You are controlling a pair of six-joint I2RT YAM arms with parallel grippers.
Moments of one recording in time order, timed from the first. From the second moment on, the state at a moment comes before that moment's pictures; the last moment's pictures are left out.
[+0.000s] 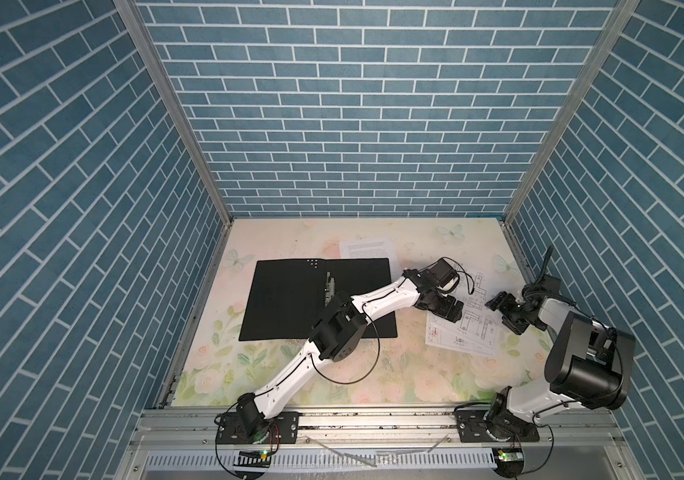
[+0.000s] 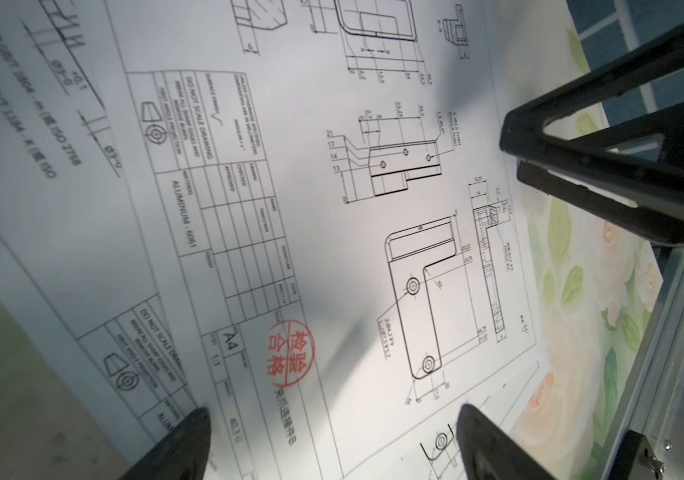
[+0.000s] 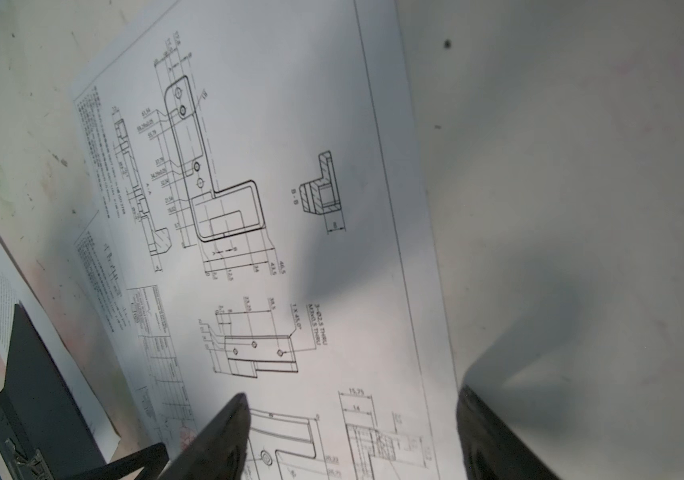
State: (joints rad) left arm -0.98 2.56 2.27 -0.69 0.30 -0.42; right arm -0.39 1.55 0.77 -0.41 -0.40 0.35
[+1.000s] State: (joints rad) left arm -0.95 2.55 2.18 -0.51 0.44 -0.53; right arm -0.33 1.53 0.70 -0.29 -0.52 0.42
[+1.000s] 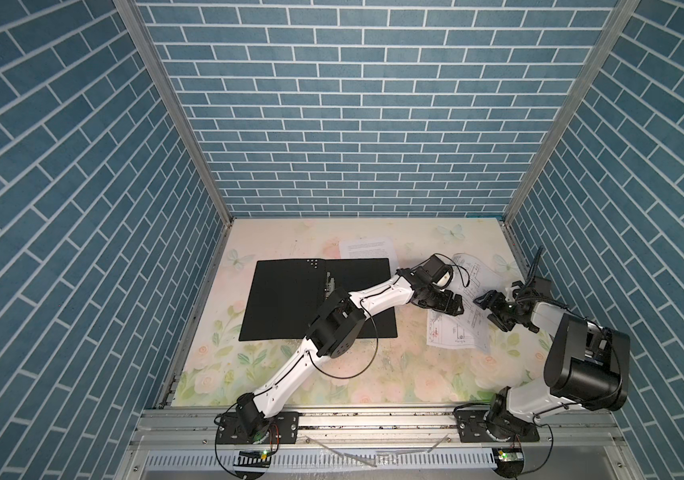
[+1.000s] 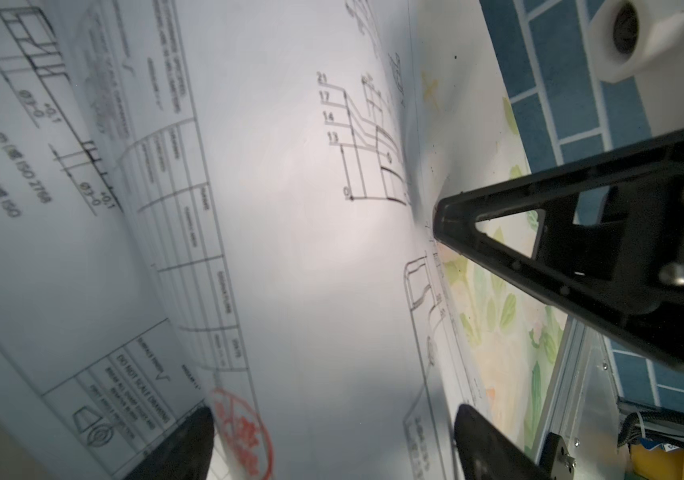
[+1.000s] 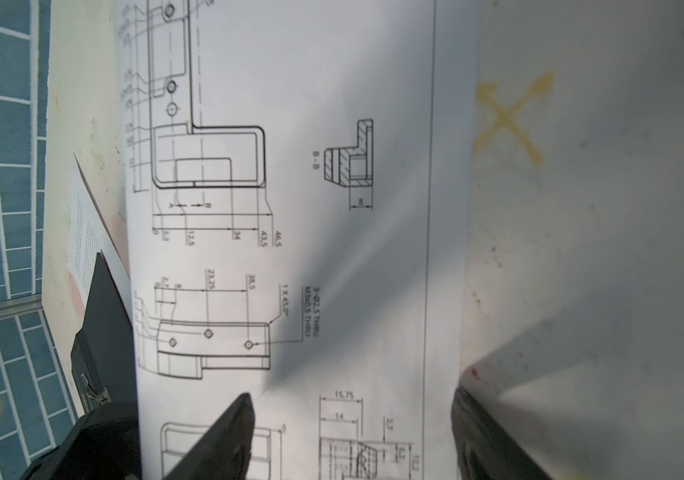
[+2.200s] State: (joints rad) left arm -0.92 2.52 2.01 -0.31 0.50 -0.69; right arm -0.34 1.38 0.69 -0.44 -0.49 0.42
